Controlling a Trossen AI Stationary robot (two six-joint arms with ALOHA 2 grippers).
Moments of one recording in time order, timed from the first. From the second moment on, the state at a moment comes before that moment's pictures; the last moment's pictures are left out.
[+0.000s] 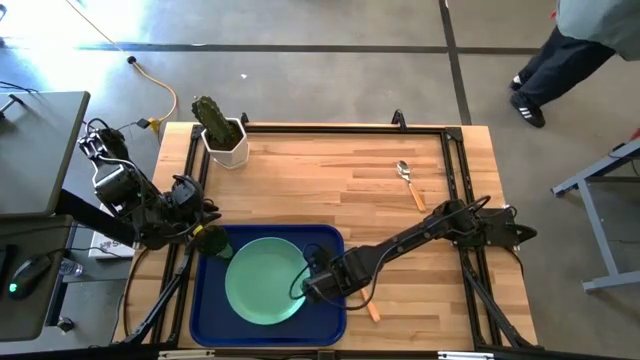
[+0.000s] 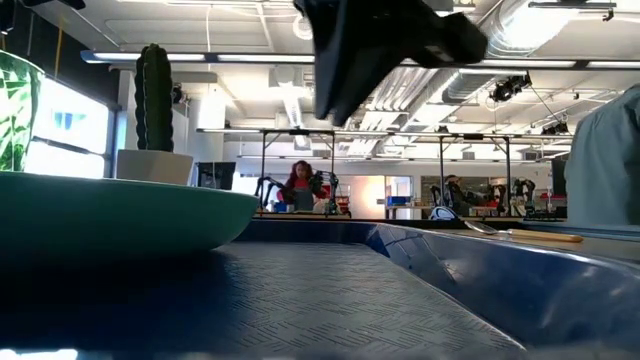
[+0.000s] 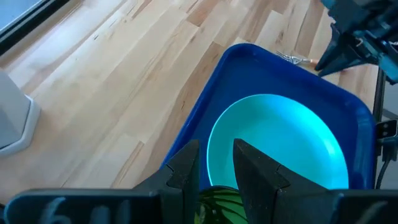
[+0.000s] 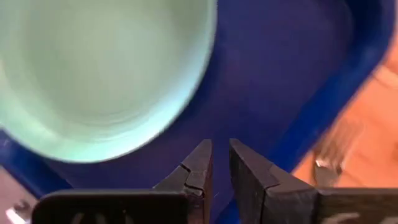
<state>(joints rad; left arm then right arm) -0.84 0.86 1.14 -1.43 -0.68 -1.22 0.43 2.20 1.97 -1.06 0.23 1.38</state>
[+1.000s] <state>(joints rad) -0.84 0.86 1.14 -1.43 -0.68 -1.20 0.55 2.20 1.92 -1.34 0.01 1.41</state>
